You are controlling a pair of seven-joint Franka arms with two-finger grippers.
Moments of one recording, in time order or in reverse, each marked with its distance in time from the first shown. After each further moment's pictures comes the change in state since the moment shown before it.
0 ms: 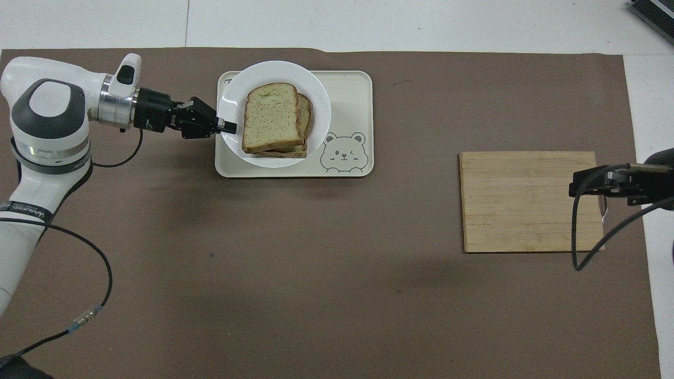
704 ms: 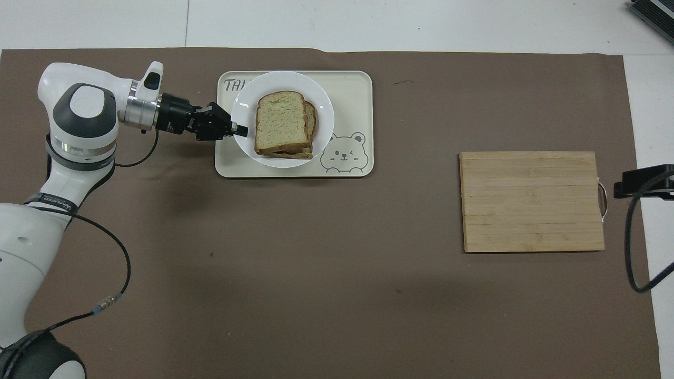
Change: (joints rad) left arm -0.021 0.062 -0.002 0.015 0.033 0.061 0.002; right arm -0.006 -0.008 -0.032 0.089 0.001 -0.105 -0.038
